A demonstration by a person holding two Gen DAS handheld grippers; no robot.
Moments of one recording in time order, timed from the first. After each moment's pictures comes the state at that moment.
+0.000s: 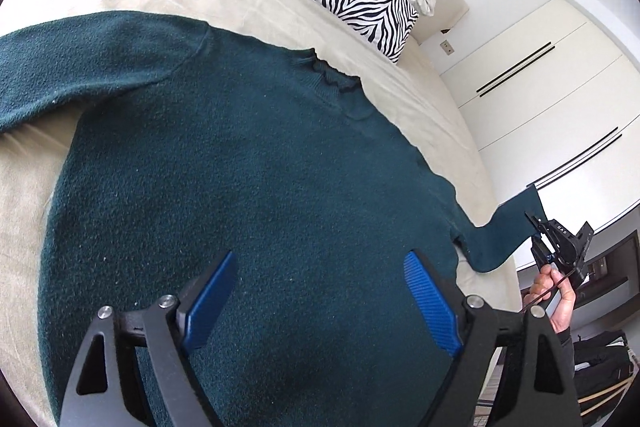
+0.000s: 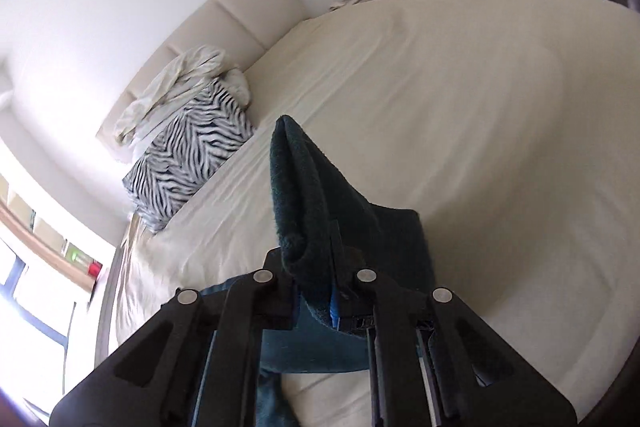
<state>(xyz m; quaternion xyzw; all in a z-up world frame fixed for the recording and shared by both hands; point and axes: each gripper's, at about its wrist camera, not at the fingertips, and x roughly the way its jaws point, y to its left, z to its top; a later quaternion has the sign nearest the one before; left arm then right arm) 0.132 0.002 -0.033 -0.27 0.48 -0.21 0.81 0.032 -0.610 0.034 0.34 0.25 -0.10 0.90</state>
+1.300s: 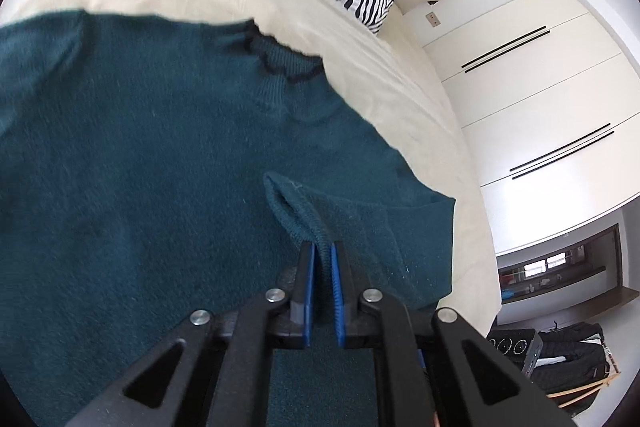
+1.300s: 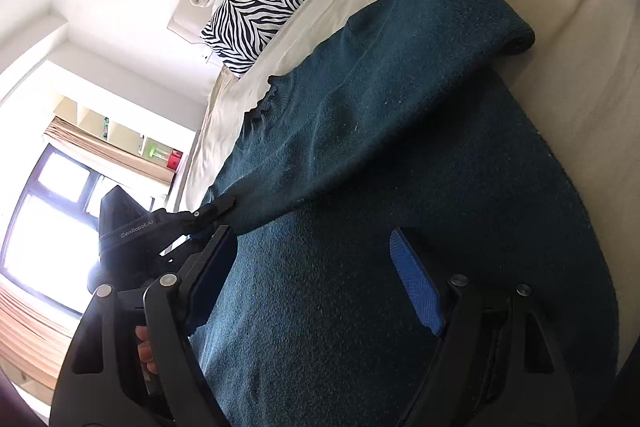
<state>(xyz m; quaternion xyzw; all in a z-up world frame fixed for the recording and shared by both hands) 0.232 -0.077 -0.045 -0.26 0.51 -0.26 0.78 -0.024 -0.407 -0.106 0.42 0.36 0.10 0.82</state>
